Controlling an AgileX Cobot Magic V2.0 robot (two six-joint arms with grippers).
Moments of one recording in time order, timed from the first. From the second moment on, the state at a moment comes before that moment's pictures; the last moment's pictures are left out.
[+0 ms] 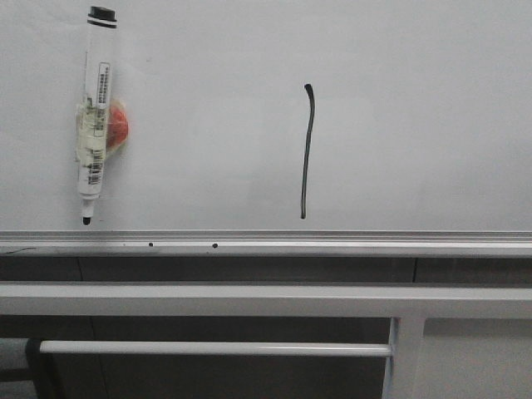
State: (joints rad) left arm -0.07 0.00 0.01 0.03 0.33 0.00; right arm 0.81 0.09 -0.09 0.07 0.14 -0.36
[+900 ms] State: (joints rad) left arm -0.07 0.00 0.01 0.03 0.33 0.00; right arm 0.58 0.09 0.02 0.07 -0.10 -0.33
